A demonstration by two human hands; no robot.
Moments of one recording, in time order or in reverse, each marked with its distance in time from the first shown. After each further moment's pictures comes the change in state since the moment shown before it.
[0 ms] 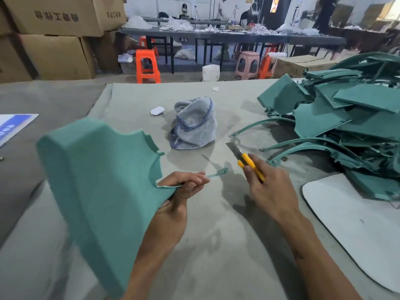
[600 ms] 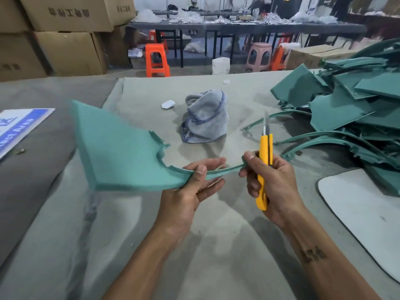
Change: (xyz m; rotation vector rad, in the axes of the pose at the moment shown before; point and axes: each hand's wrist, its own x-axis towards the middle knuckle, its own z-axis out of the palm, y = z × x) left_hand 0.007 0.028 0.003 -0.355 -0.099 -0.352; right_hand -0.014 -0.049 0.003 1.295 -0.210 0.308
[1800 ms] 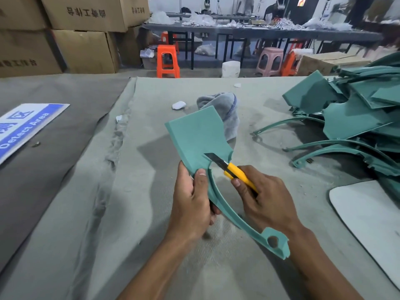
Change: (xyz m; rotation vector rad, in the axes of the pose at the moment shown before) left_hand -0.005 -0.006 0.001 0.396 0.232 0.126; right_hand -0.009 0.023 0.002 -1.238 -0.145 -0.583
